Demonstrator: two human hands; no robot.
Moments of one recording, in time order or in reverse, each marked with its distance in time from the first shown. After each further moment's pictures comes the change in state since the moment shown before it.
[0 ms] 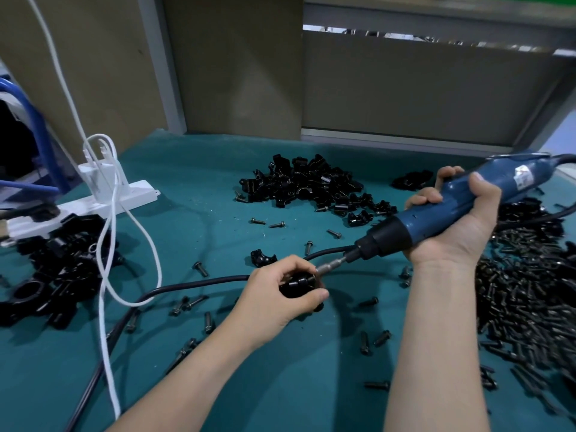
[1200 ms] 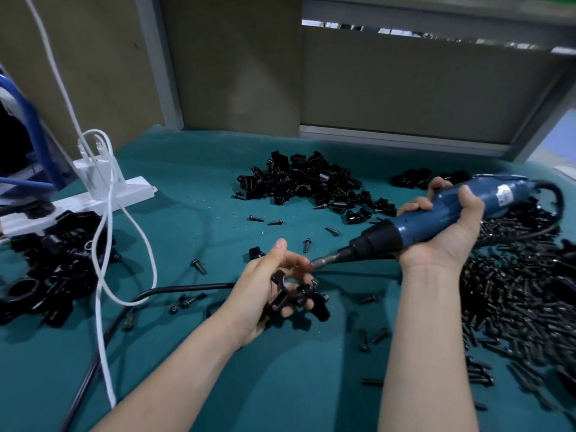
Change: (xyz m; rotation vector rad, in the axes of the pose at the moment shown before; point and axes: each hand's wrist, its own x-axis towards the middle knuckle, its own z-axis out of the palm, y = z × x) left_hand 0.004 0.012 -0.004 -0.539 -0.028 -0.306; right_hand 0.005 0.011 -0.019 0.042 0.093 -0.017
